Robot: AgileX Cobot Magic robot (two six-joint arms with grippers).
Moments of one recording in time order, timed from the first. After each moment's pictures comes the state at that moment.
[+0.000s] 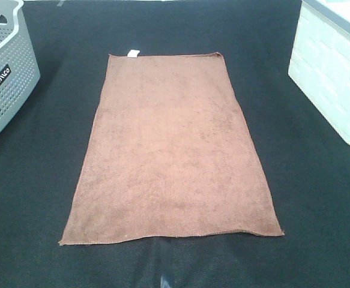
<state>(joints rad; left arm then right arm) -0.02 -0.01 -0.50 -0.09 1.05 0.08 -0.01 -0.01 -0.51 0.03 1.07 -0.05</state>
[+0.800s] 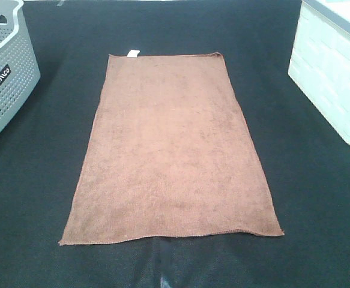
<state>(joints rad) -0.02 -0.01 -0.50 -0.09 1.05 0.08 -0.01 -0.01 -0.51 0.03 1.07 -0.05</state>
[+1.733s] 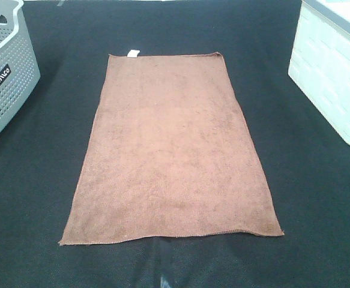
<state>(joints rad) -0.02 -0.01 -0.50 -0.09 1.05 0.08 -0.01 -0.01 -0.51 0.03 1.07 -0.05</state>
